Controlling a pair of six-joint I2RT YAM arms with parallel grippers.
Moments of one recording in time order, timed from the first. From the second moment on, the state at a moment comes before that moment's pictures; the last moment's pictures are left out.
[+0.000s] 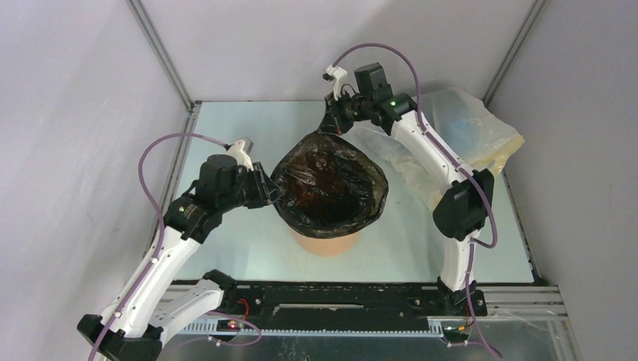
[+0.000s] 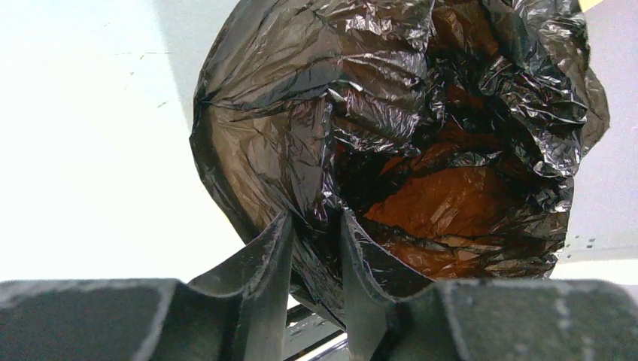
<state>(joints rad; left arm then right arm) -0.46 0.86 0.99 -0.71 0.15 -0.59 0.53 1.94 1.99 -0.62 -0.61 -0.01</state>
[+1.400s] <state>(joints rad) -0.13 0.70 0.99 -0.65 0.32 -0.57 0.28 1.46 1.47 -0.42 -0.67 0.35</state>
